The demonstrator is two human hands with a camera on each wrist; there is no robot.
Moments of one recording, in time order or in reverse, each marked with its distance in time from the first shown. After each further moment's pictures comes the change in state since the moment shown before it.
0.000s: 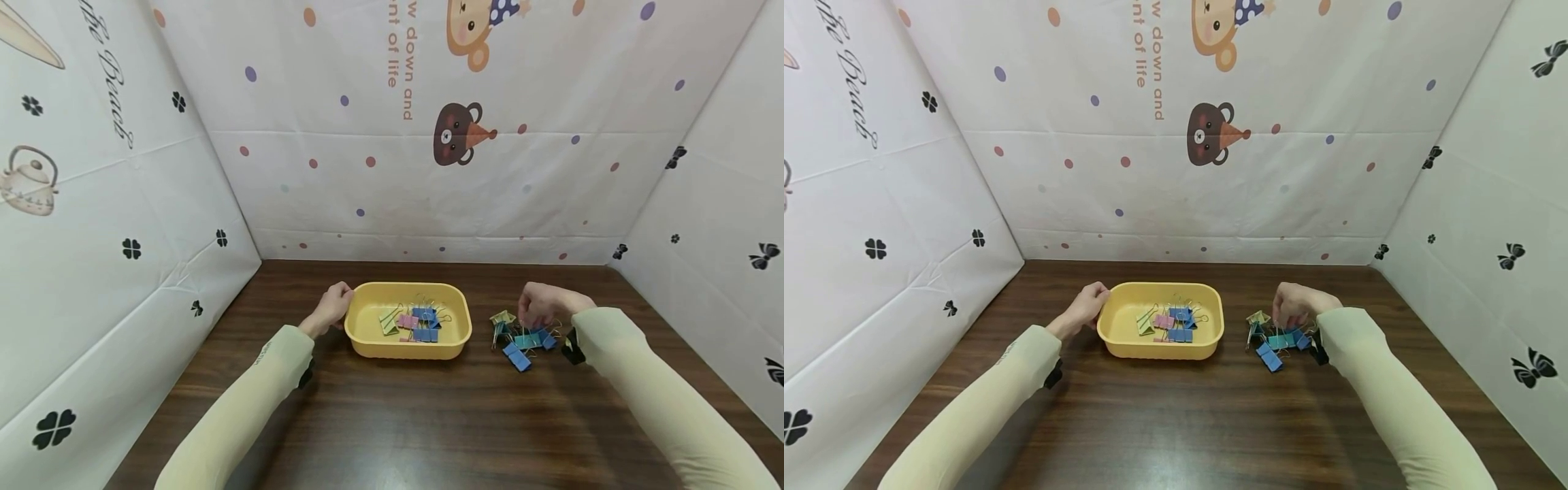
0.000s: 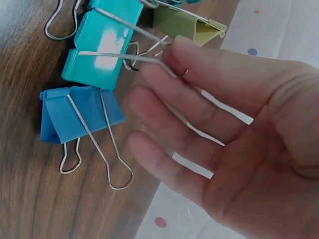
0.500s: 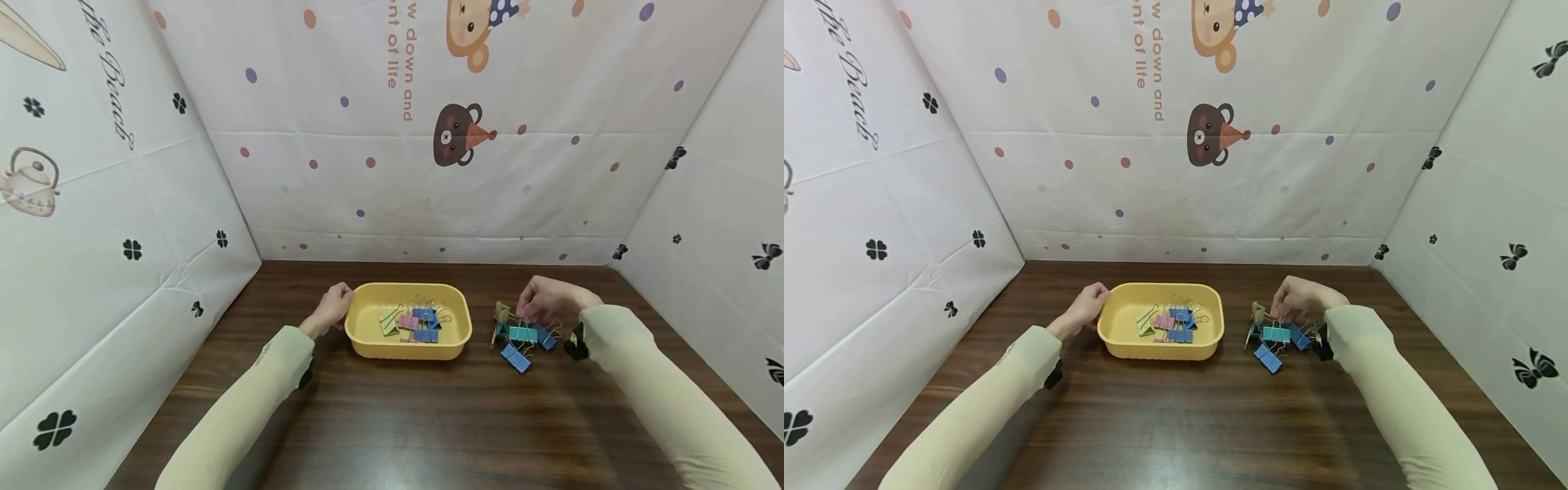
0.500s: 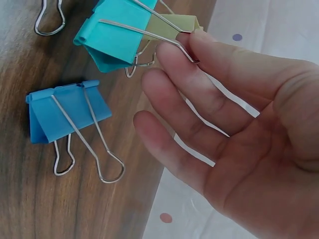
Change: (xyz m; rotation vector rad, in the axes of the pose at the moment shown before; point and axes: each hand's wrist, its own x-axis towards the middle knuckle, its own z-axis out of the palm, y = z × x) left_hand 0.001 -0.001 0.000 -0.002 0.000 0.000; right_hand -0.003 0.008 -0.012 0.162 -0.021 -0.085
